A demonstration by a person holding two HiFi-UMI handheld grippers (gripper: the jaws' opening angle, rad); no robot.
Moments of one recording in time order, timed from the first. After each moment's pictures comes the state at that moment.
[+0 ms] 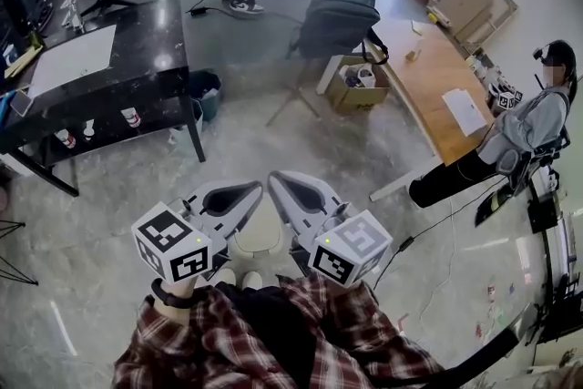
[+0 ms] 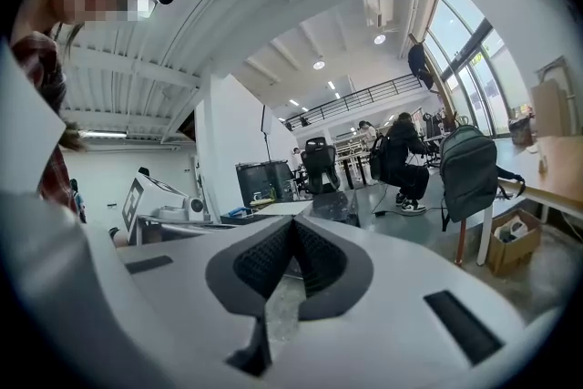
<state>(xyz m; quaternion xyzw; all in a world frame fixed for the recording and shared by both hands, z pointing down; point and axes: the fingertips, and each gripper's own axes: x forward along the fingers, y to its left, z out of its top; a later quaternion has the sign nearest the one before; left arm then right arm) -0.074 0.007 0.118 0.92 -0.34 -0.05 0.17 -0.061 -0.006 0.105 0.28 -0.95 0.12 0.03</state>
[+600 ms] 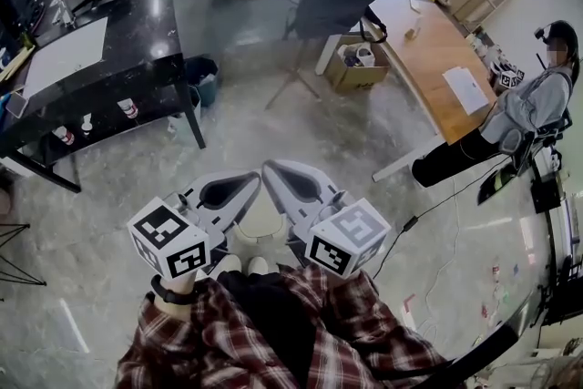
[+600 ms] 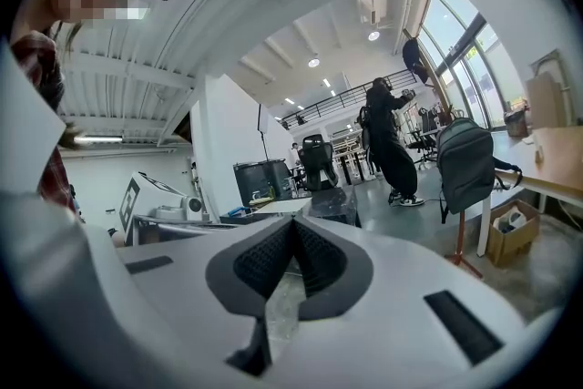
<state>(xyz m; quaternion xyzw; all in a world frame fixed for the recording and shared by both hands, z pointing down) -0.074 0.012 0.123 0.93 -0.33 -0.04 0.18 -0.067 -0.003 0.113 0.28 -0.95 0.13 0.04</state>
